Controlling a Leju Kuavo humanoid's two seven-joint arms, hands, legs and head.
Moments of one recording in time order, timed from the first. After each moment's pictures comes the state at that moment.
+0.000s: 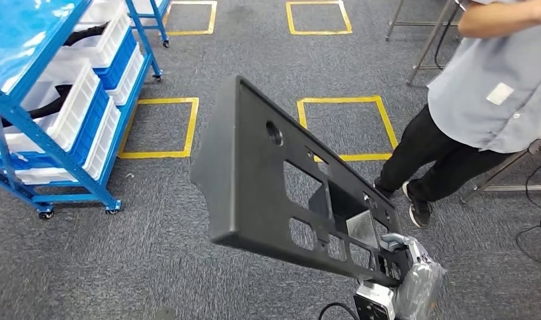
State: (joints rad) left arm -0.07 -0.24 0.90 -0.20 -1.22 0.34 -0.42; right arm 0.31 0.15 0.26 -1.72 0.83 -0.70 -0.43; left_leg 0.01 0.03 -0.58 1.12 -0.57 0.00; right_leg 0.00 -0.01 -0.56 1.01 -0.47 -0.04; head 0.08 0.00
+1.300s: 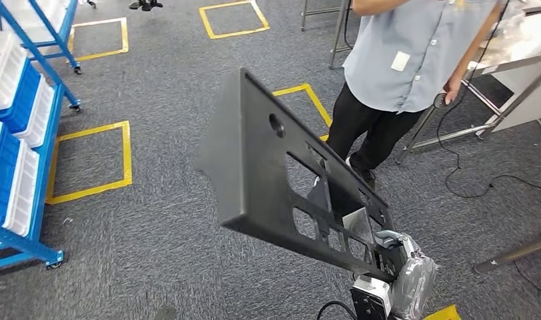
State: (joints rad) left arm -0.07 -0.24 0.90 -0.20 -1.22 0.35 -0.42; right arm 0.29 0.15 0.28 -1.69 0.82 -0.70 -0.40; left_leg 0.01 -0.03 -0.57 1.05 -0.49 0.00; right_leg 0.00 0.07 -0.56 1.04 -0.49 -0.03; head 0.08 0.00
